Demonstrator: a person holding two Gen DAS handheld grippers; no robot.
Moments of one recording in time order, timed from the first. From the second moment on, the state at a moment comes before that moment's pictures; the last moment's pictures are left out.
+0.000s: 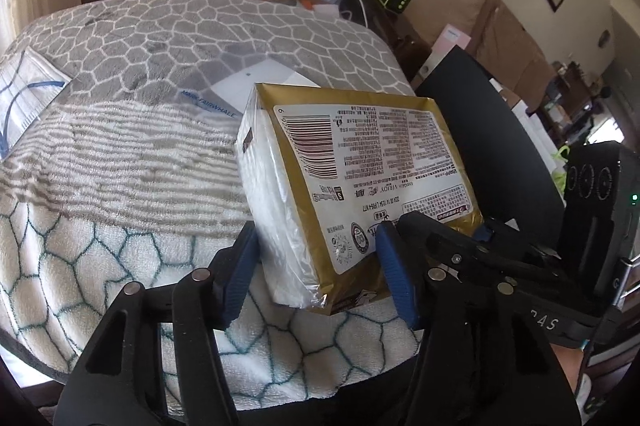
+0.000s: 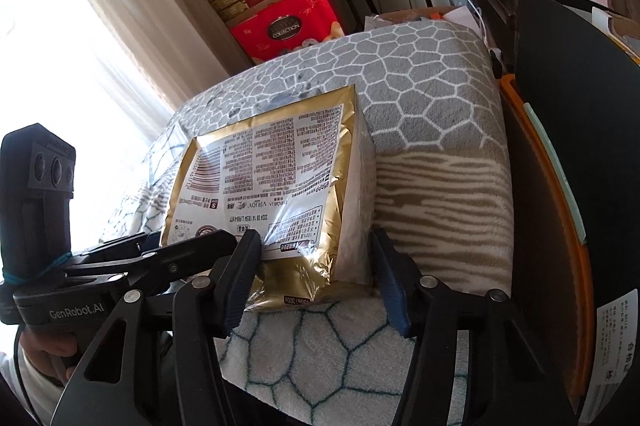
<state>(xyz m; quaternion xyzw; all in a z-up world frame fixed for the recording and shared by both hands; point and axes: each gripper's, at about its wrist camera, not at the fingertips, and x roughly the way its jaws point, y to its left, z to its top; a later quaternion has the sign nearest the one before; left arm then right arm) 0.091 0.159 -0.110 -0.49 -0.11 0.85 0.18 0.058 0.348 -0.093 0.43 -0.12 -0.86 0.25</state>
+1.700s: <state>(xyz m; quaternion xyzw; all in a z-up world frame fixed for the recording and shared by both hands) 0.110 0.195 -0.047 -0.38 -0.02 0.91 0.17 0.083 0.360 -0.039 0.34 -0.09 -0.91 0.23</state>
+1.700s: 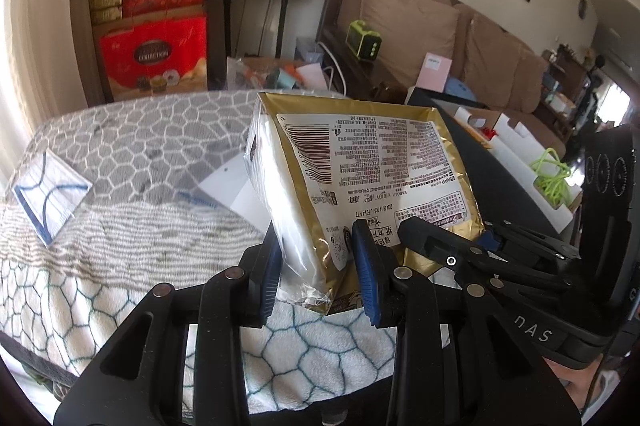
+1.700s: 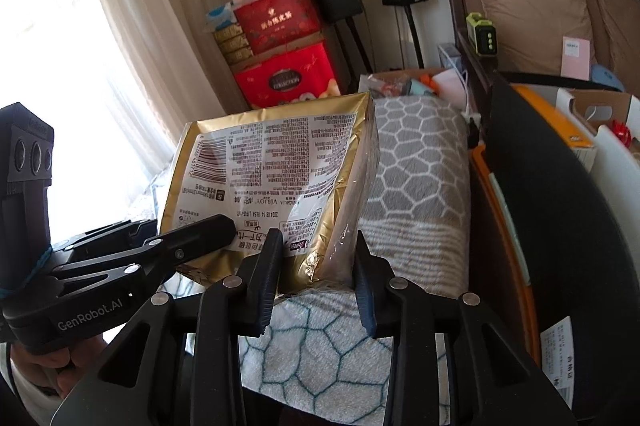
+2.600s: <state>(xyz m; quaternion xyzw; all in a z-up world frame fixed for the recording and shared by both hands) 0.118 0.222 -0.014 -0.32 0.01 0.93 0.18 0.089 0.384 -0.010 0.28 -0.10 -0.93 0.21</state>
